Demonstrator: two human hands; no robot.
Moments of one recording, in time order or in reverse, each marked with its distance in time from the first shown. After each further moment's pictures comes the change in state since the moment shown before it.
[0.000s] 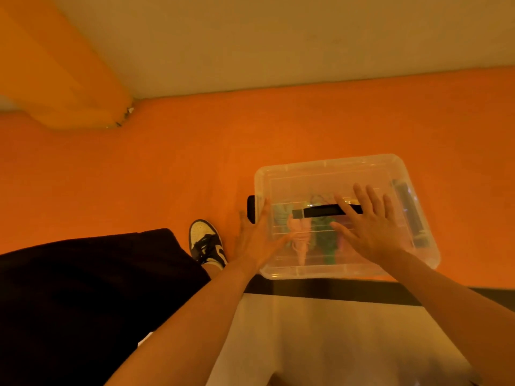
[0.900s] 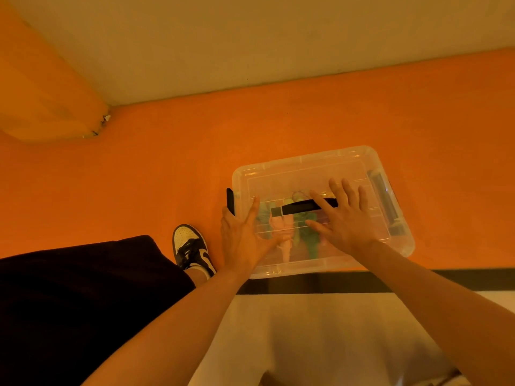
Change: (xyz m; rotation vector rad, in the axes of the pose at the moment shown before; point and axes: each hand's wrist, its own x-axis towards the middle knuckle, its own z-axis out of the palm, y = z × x) left_hand -0.016 0.028 0.005 0.094 0.245 0.044; right_hand 0.001 -0.005 -0.003 0.033 0.004 -0.029
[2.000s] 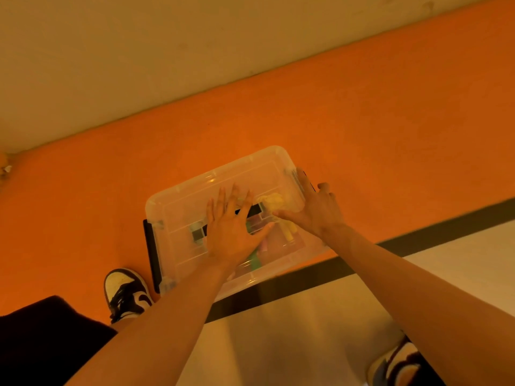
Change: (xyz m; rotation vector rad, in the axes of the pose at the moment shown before) left_hand 0.046 0.115 0.068 0.317 0.110 0.538; right_hand -0.016 0.097 -0.009 0.498 -0.098 0.492
